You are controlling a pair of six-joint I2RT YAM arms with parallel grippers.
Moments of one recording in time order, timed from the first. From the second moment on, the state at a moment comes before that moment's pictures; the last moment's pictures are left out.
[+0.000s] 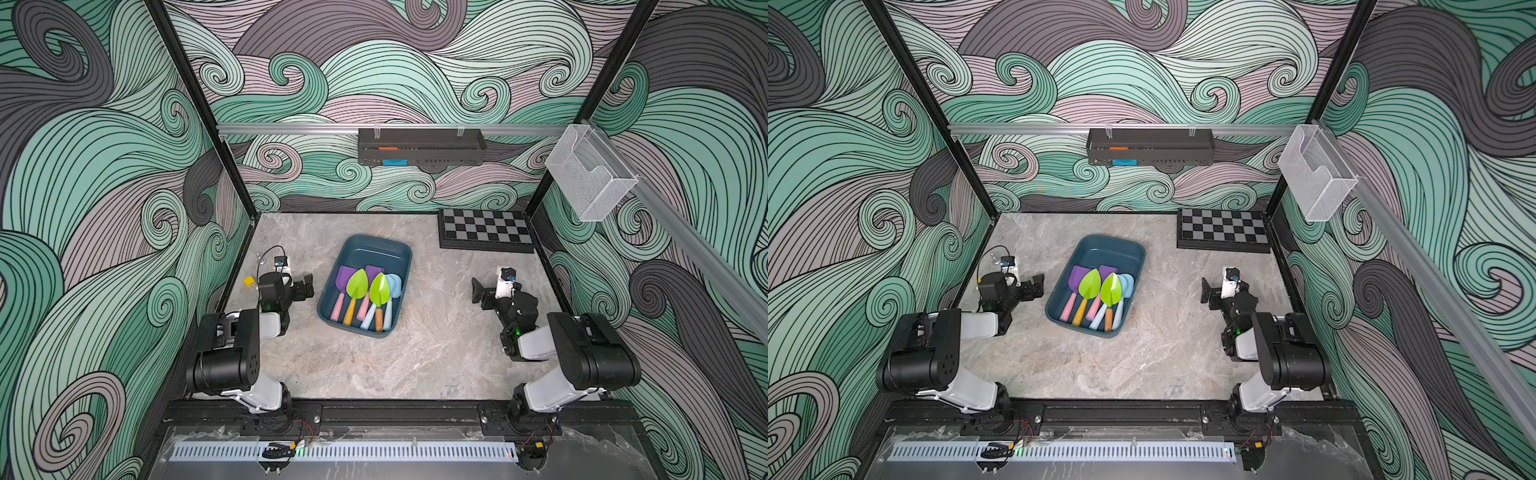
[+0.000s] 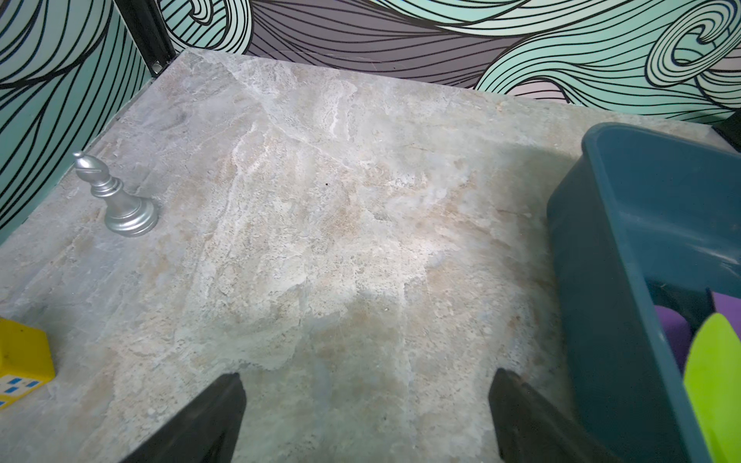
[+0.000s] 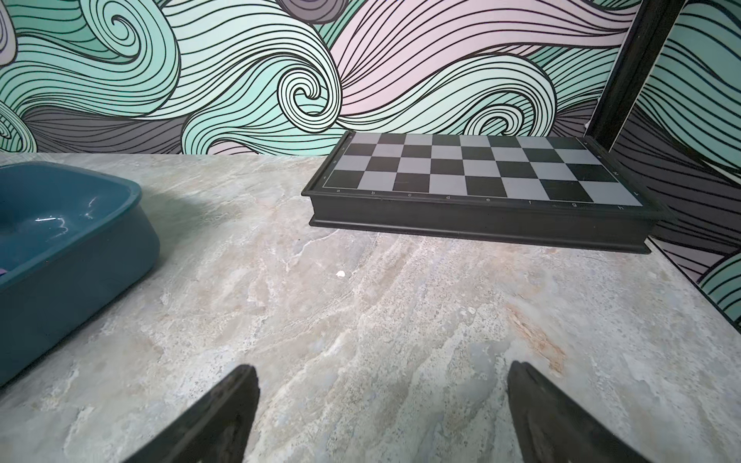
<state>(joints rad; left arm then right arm) 0.13 1.55 0.44 0.62 0.14 -0.03 -0.03 1.59 0.19 1.17 -0.10 0.02</state>
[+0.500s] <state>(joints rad) 0.13 1.55 0.44 0.62 0.13 -0.03 -0.03 1.61 0.15 1.30 -0.04 0.03</state>
